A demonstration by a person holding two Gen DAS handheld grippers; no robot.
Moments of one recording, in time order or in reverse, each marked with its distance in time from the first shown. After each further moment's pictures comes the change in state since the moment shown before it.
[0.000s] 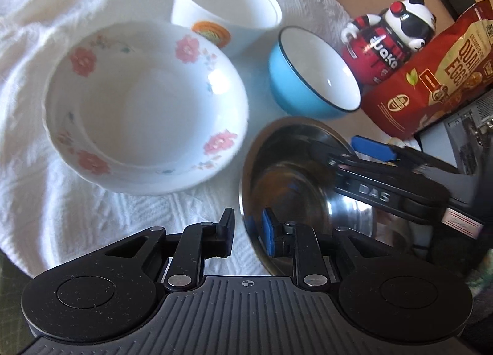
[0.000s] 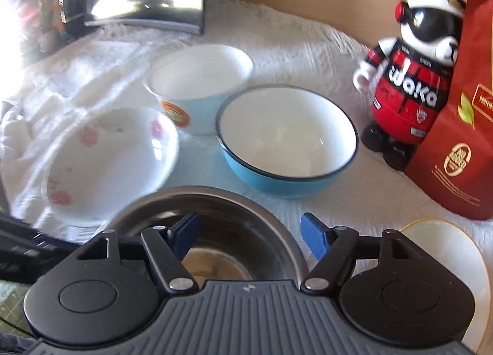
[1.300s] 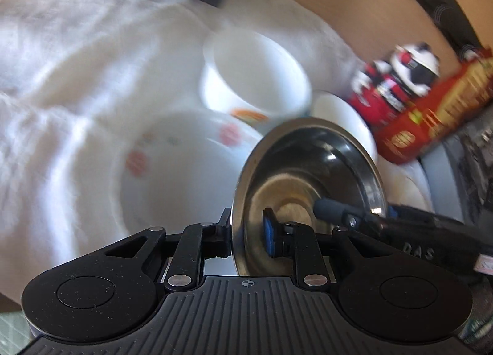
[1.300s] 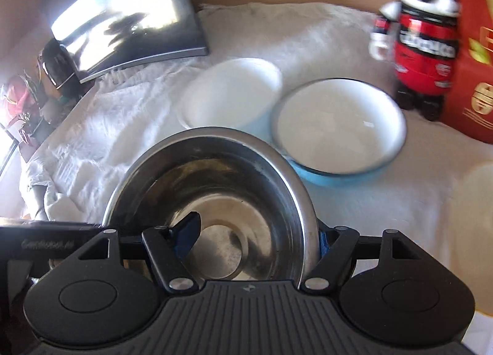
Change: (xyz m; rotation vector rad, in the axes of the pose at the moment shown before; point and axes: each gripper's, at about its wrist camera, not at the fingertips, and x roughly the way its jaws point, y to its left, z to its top) left arm -0.041 0.042 0.085 0.083 -0.055 0.024; right arm -0.016 0.036 0.033 0.338 0.053 0.167
